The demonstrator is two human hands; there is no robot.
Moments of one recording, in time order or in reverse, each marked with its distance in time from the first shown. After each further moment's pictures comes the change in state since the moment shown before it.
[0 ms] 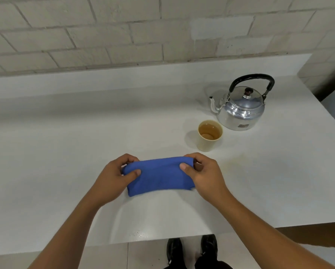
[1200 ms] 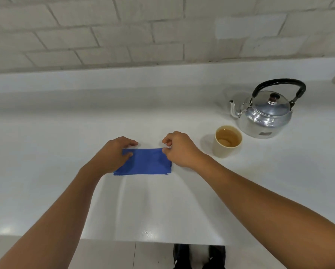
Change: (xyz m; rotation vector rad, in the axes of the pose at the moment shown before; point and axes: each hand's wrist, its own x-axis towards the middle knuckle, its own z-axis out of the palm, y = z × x) left_hand 0.068 -0.040 -0.061 0.560 0.025 0.000; right_hand 0.107 -0.040 0.078 -0.634 -0.368 -0.176
